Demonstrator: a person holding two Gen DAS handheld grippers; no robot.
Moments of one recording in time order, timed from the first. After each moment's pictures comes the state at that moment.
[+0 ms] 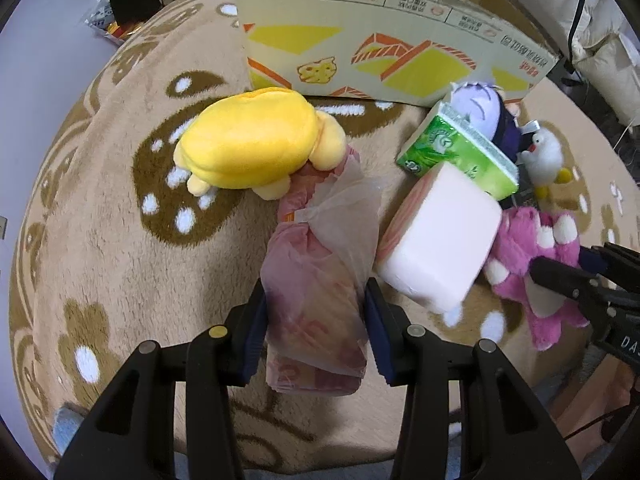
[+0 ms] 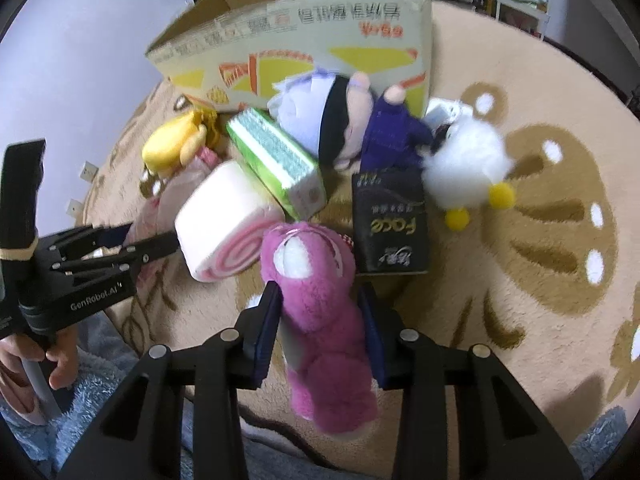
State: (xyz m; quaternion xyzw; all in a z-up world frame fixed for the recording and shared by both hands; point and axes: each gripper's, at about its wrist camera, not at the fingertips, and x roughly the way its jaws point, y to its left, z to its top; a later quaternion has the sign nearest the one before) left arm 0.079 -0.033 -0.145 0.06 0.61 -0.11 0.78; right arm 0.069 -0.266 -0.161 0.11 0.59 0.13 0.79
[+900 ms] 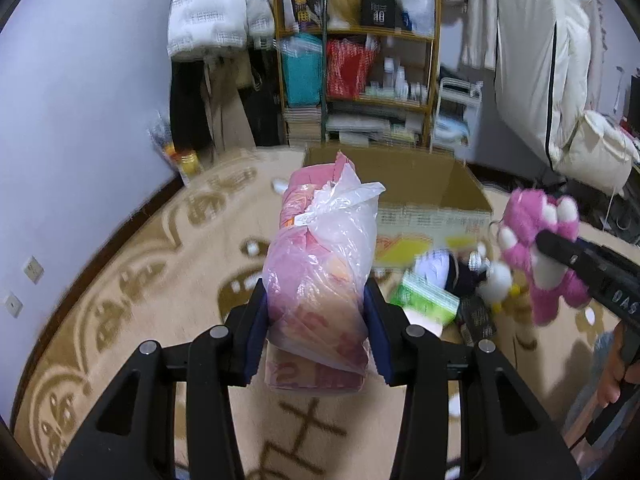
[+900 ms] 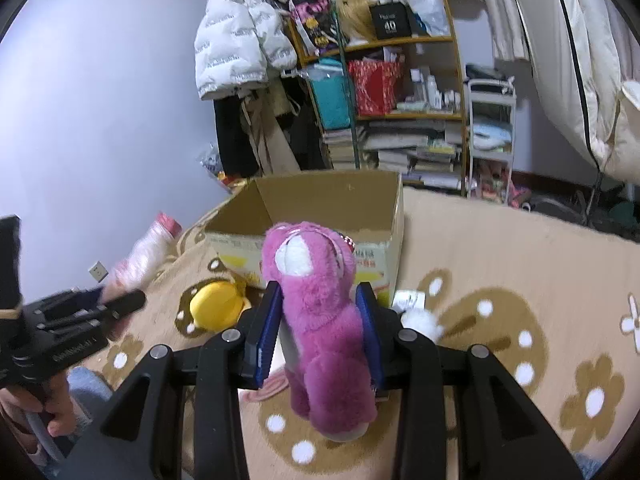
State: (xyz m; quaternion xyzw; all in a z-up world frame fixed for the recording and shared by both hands) left arm 0.033 -0.015 -0.021 0.04 0.35 -0.08 0.93; right arm 0.037 -0.291 -0.060 0.11 0.32 0.09 0.94
